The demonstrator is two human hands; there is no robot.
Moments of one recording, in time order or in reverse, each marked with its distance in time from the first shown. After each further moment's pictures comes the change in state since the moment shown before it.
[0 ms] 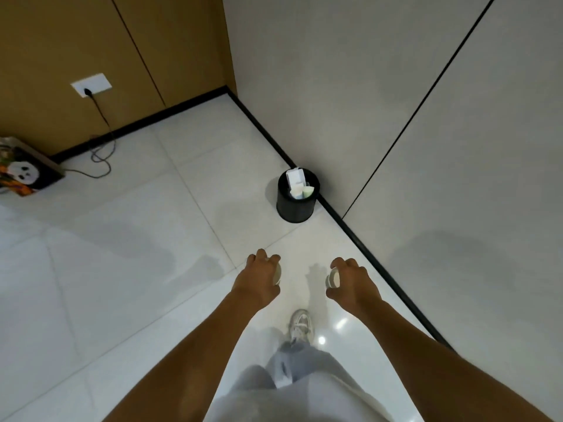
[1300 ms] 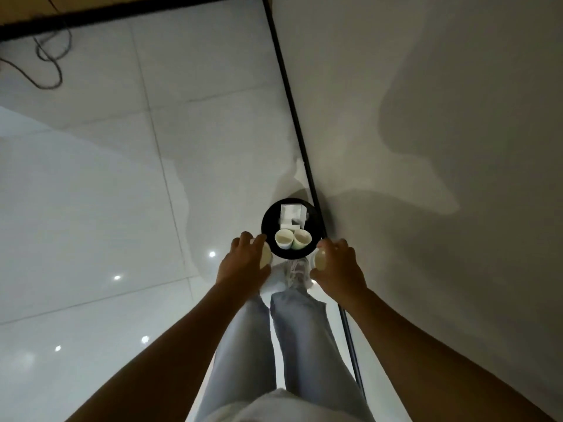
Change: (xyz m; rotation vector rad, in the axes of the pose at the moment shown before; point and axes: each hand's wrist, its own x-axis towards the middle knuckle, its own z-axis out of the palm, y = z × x) left_hand 0.506 -0.010 -0.086 -0.324 0.003 -0.405; right_hand 0.566 -0.013 -0.134 -0.156 -0.341 -0.159
